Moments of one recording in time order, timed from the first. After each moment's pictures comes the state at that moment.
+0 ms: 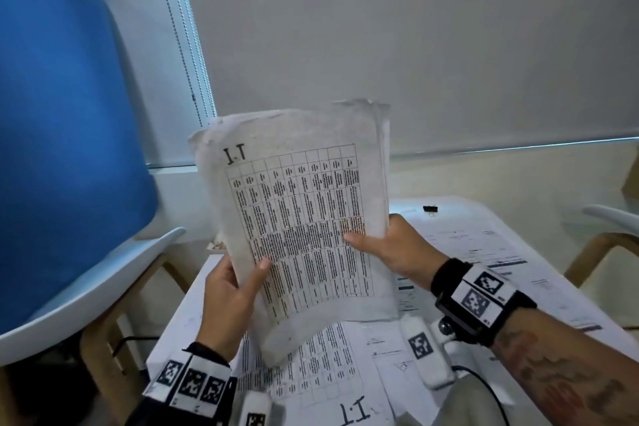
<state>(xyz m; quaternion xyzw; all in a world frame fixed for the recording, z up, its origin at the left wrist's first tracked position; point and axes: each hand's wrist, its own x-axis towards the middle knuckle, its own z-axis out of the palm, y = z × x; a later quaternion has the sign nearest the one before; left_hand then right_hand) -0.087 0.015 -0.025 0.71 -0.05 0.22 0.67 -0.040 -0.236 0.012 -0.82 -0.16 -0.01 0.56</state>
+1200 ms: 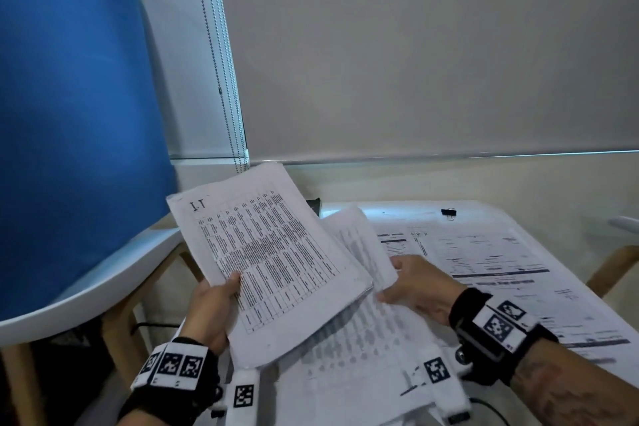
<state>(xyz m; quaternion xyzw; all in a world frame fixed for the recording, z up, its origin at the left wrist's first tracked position) -0.055 0.089 -0.071 0.59 0.17 0.09 0.78 -0.040 -0.232 -0.034 -0.80 0.01 0.15 0.58</state>
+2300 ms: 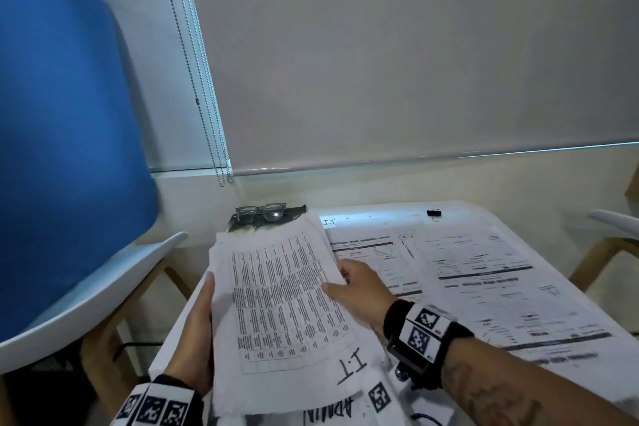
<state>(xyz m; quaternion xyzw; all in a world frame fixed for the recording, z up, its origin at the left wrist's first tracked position) -0.088 0.063 -0.047 0.55 0.10 -0.06 0.83 -0.035 -0.173 -0.050 -0.83 -0.06 0.05 0.55</state>
